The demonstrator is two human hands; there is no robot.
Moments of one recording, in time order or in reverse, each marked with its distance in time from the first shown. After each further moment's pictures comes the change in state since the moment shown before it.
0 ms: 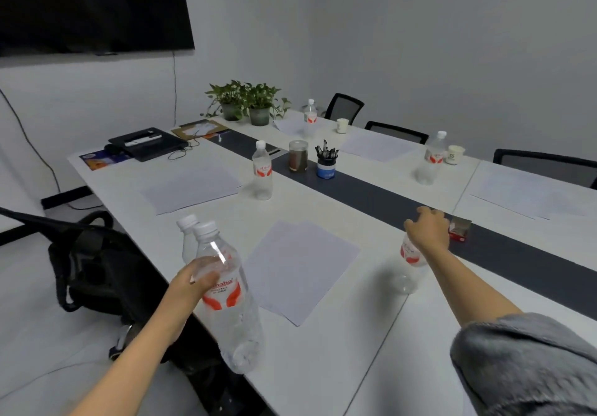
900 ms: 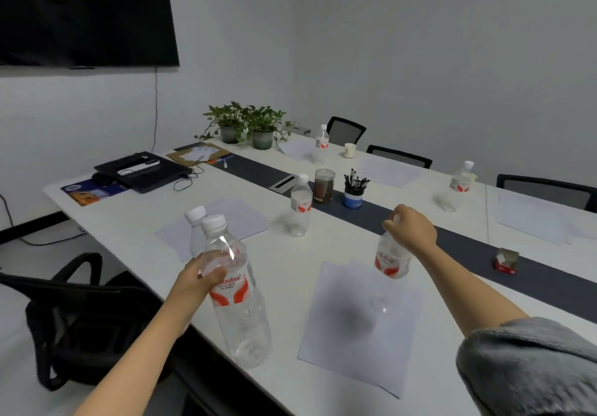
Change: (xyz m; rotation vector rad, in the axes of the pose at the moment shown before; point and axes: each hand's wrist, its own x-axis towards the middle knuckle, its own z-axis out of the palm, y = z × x) left_hand 0.164 0.024 -0.185 -0.020 -0.159 0.164; right_hand -0.024 -0.236 0.086 -0.120 0.017 -0.145
